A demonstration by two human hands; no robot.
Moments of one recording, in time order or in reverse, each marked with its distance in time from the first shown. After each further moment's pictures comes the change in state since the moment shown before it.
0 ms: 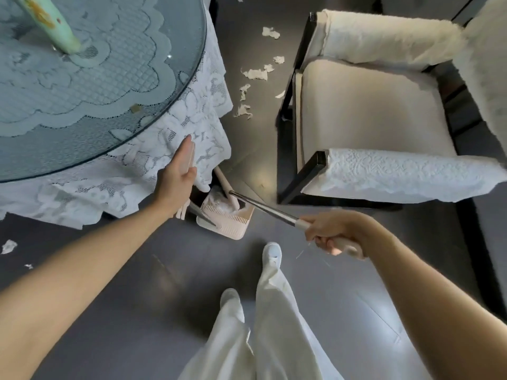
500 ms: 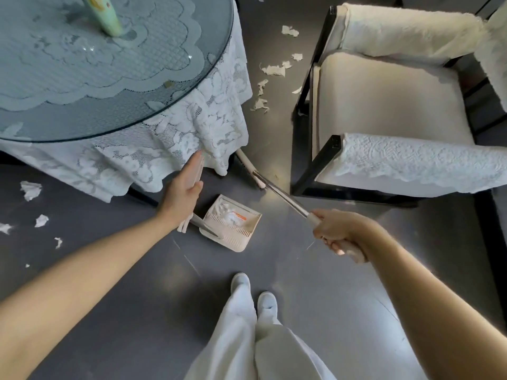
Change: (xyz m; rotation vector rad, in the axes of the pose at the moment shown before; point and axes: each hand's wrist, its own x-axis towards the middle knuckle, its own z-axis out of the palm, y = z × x) left_hand -0.106 -0.022 -0.017 0.104 0.038 0.023; right_hand -0.029 0.023 0.073 -0.122 0.234 -0.102
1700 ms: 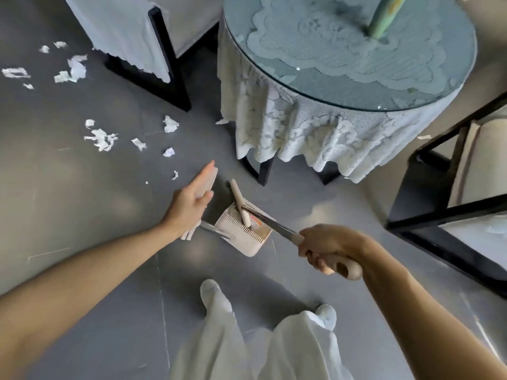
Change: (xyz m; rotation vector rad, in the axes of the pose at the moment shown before) left_hand -0.269 -0.222 -0.317 -0.061 0.375 -0.168; right_hand -0.085 -0.302 0.346 -0.160 -0.332 0.034
